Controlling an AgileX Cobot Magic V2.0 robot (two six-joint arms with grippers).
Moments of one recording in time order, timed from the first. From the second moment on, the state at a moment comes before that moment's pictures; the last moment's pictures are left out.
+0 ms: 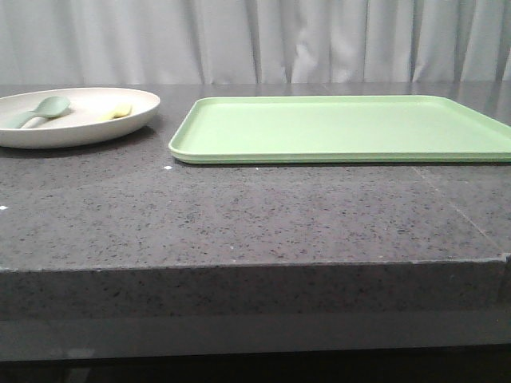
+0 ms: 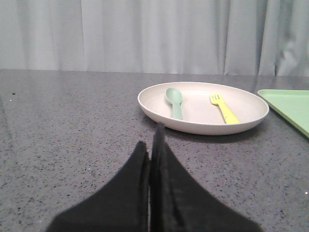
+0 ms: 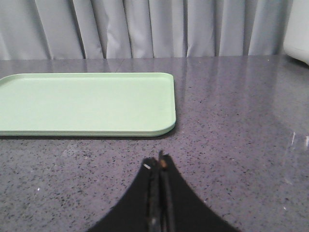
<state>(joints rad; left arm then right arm) -0.01 0.00 0.01 0.05 0.06 -0.07 0.02 -0.01 0.03 0.03 0.07 0.06</state>
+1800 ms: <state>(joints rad) -0.01 0.40 -0.61 0.05 0.49 -0.07 0.02 0.53 -0.59 0.01 0.43 0.06</state>
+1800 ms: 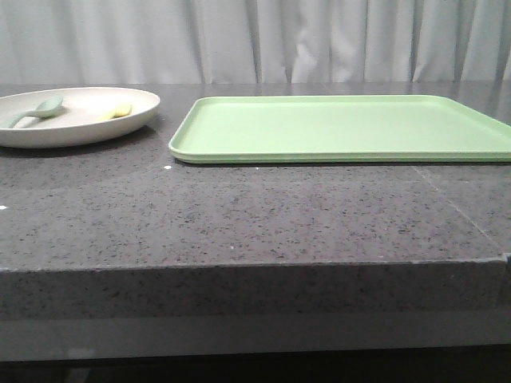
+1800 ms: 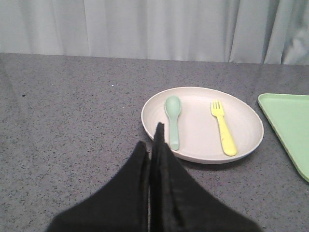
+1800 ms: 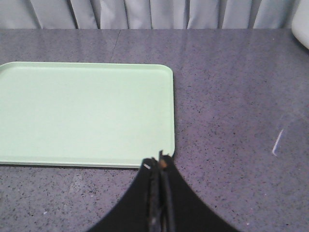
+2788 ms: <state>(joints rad) -0.01 0.41 -0.61 -0.02 0.45 -0.07 0.02 0.53 -0.59 -0.02 0.44 0.06</state>
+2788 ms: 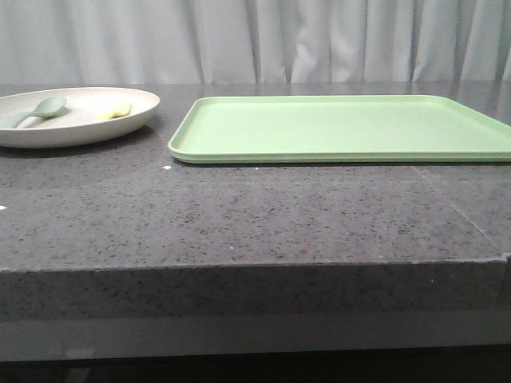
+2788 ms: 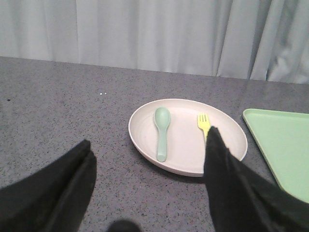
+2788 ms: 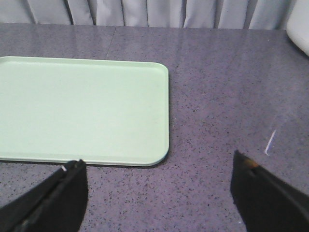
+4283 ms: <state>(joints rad) 0.18 1.70 -1.48 -0.32 0.93 0.18 0.02 0.53 -0.59 -0.02 0.44 0.06</state>
